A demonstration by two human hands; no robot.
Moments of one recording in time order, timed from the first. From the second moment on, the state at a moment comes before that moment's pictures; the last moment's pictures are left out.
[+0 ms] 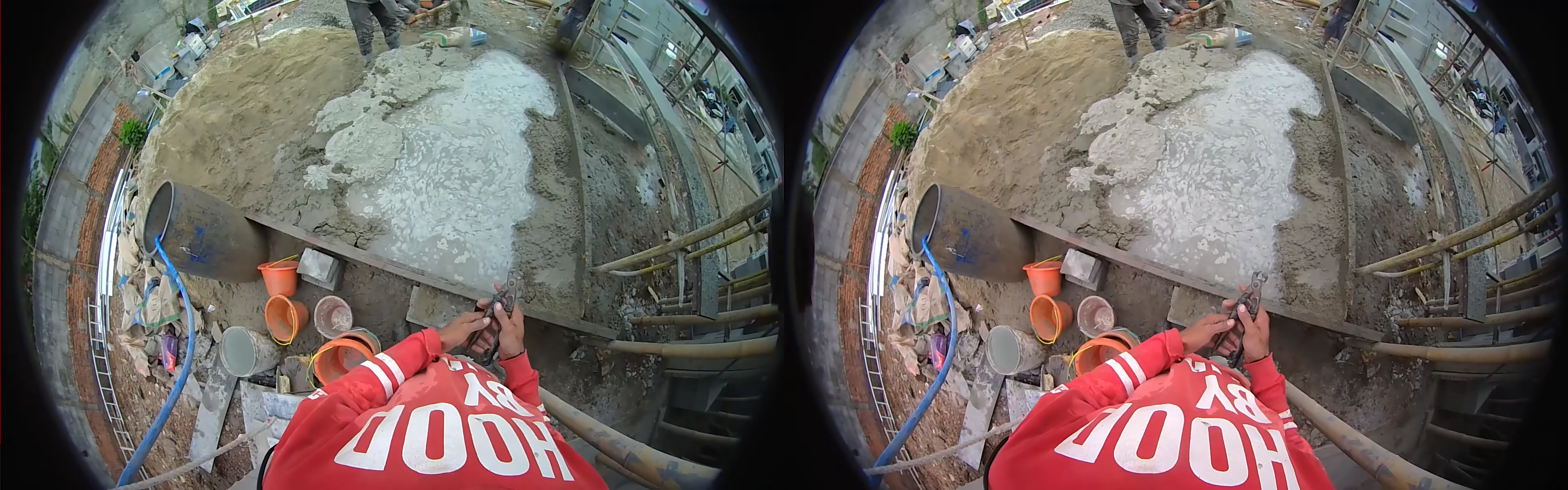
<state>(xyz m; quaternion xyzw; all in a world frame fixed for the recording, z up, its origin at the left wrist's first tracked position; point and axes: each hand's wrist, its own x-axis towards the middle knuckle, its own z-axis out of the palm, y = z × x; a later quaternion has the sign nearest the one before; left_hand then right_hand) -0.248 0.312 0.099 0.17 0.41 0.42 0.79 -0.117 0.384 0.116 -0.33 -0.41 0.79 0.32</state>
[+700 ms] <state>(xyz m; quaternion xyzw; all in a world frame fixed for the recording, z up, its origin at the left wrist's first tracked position) -0.285 0.309 0.118 0.29 0.38 0.44 0.76 -0.135 0.374 0.138 -0.31 -0.54 0.70 0.35</state>
